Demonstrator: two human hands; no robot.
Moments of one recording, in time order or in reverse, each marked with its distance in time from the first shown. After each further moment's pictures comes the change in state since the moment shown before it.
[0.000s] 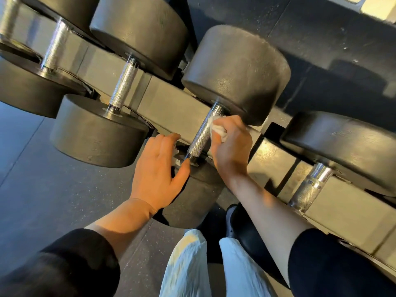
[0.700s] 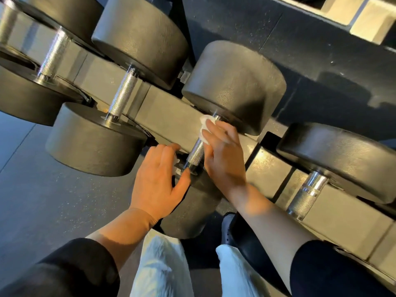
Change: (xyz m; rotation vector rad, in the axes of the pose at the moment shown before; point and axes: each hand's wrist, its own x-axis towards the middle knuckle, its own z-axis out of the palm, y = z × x) left_hand -0.001 -0.002 0.000 -0.033 -0.004 -0.007; right_hand 0.001 -0.003 0.000 -0.186 -0.137 -0.283
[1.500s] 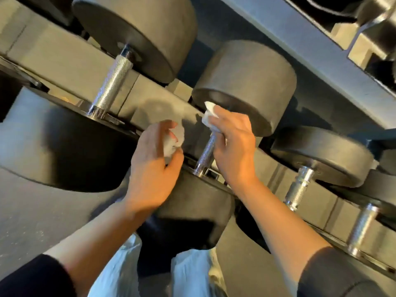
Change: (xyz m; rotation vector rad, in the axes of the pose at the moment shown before) left_hand 0.034 -0.071 -0.006 -0.611 0.020 -0.068; right_hand 0.021 -0.041 0.016 -0.187 0.137 0.018
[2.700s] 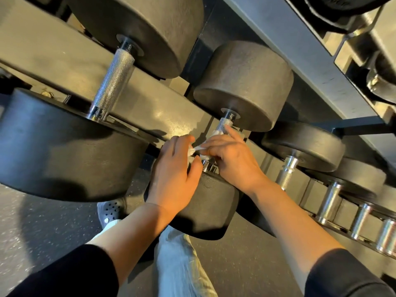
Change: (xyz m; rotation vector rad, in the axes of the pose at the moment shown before) left_hand -0.003 -0.012 0.003 -0.061 -0.242 0.041; right_hand -0.003 -0.015 -0.012 -0.327 -0.688 -0.038
